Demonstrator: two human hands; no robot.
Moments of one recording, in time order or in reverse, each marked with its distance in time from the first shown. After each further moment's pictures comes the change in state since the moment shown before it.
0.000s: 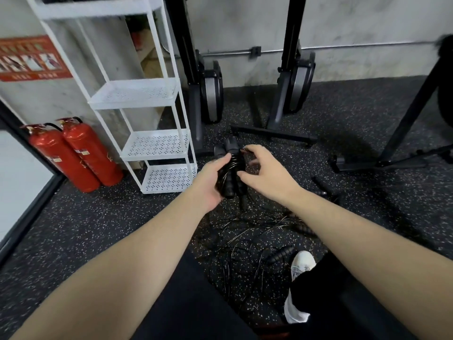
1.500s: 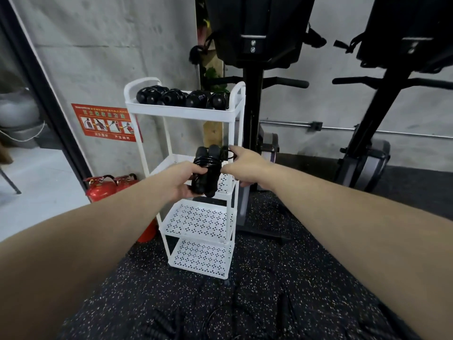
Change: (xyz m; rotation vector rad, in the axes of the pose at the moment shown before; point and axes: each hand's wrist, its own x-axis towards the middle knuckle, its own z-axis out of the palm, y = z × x) left_hand 0.119 0.337 -0.122 0.182 0.374 0.197; right_hand 0.360 -0.198 0.021 -0.034 -0.338 0.054
